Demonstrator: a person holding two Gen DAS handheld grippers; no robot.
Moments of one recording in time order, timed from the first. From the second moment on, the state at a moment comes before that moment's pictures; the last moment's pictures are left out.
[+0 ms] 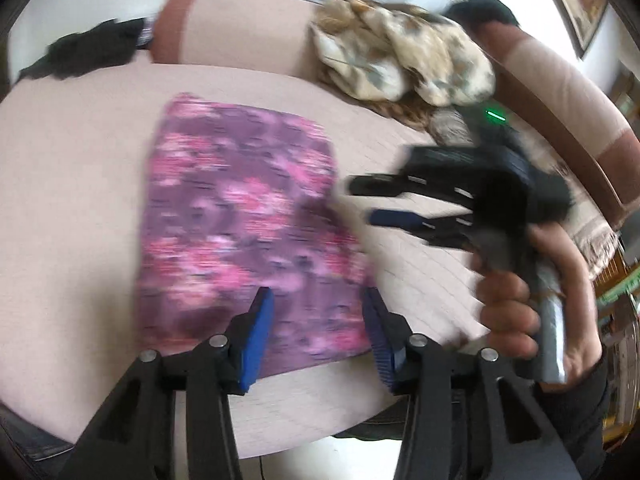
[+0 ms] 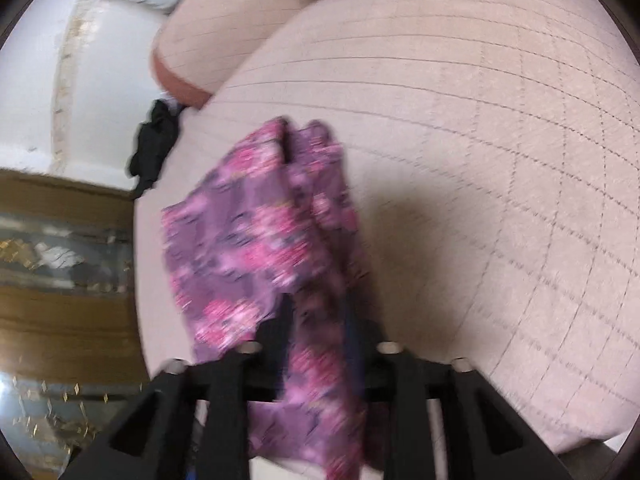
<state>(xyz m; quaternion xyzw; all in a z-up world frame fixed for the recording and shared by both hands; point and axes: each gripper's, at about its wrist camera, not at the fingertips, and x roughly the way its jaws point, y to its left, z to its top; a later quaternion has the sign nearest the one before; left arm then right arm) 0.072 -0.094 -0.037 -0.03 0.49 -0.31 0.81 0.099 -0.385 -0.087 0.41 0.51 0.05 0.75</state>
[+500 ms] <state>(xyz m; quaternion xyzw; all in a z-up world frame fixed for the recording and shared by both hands) 0.111 -0.016 -0.120 -0.08 0.55 -0.24 0.80 0.060 -0.341 -0.123 0.27 0.60 -0.03 0.76</state>
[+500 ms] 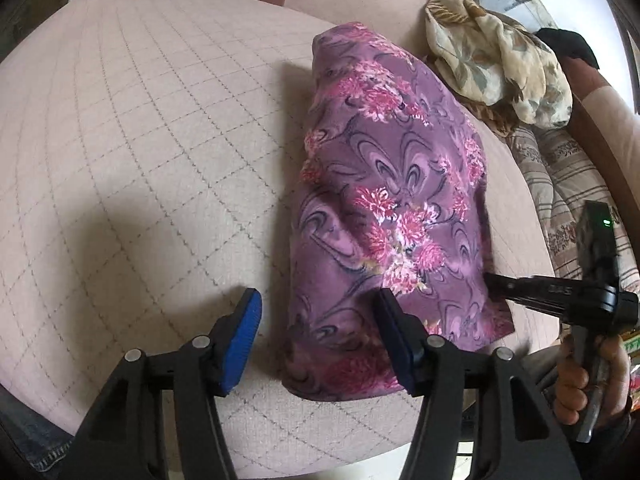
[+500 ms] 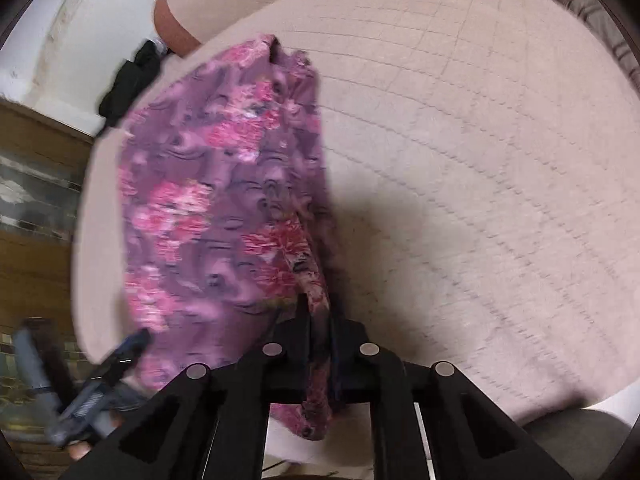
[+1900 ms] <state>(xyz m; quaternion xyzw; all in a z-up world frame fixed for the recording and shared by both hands) 0.305 -0.066 -0.082 -0.17 0.58 -0.26 0.75 0.228 -0.384 -0.086 0.34 0.51 0.01 0.79</state>
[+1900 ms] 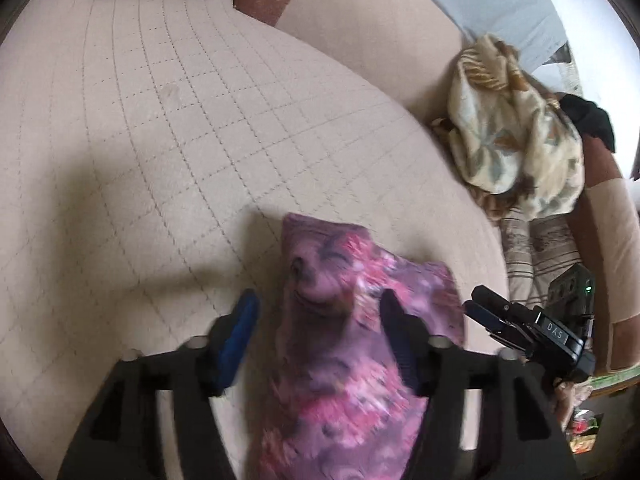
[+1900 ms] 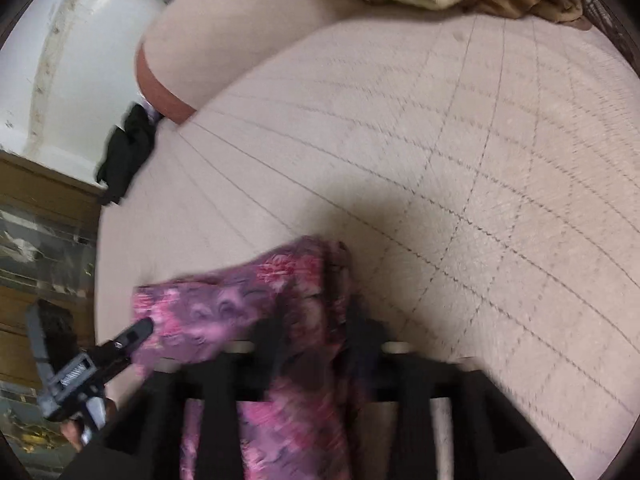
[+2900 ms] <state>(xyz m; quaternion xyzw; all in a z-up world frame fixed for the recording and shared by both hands) 0.344 -0.067 -0.126 -0.21 0.63 -0.25 0.71 0.249 -0.390 -0.134 0.39 0.54 0.05 0.74</state>
